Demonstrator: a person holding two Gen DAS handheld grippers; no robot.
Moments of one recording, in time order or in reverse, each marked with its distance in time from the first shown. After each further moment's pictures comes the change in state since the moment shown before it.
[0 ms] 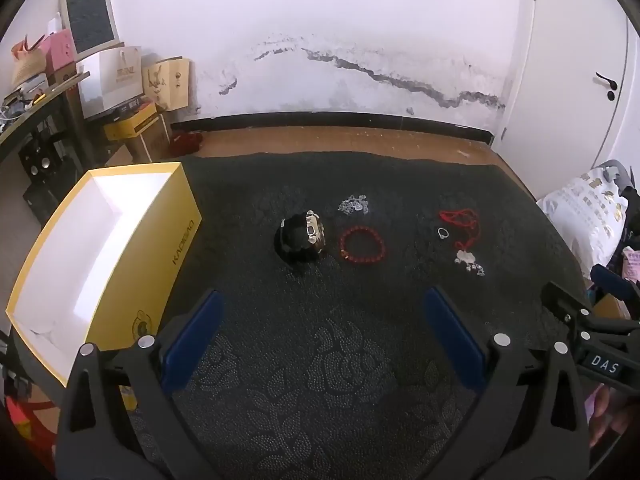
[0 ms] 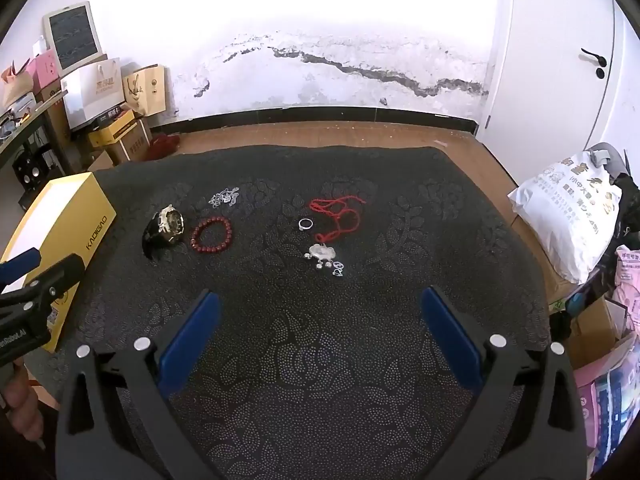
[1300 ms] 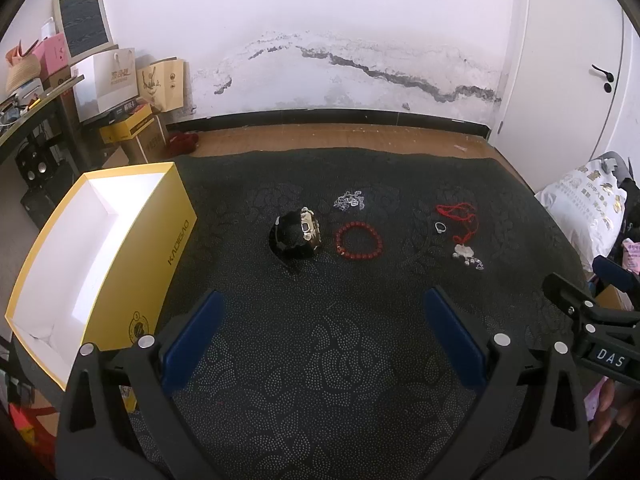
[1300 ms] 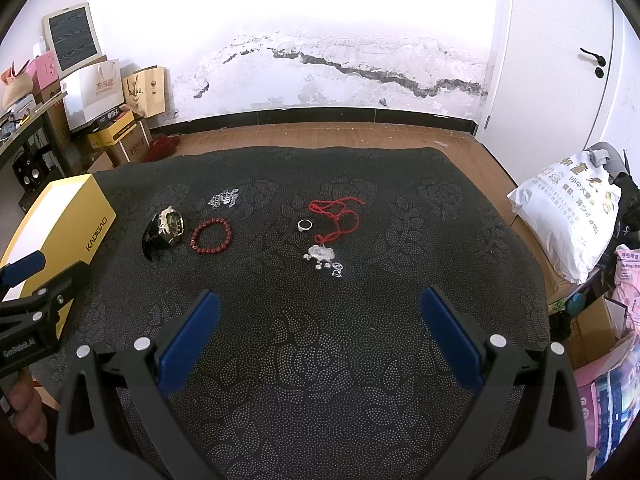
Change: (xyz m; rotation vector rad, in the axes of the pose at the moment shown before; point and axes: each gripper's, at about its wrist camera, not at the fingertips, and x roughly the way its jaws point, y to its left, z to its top) left arm 0.004 -0.004 -0.003 0.023 0.010 -0.001; right arm 0.000 0.000 0.000 -0.002 -0.001 0.001
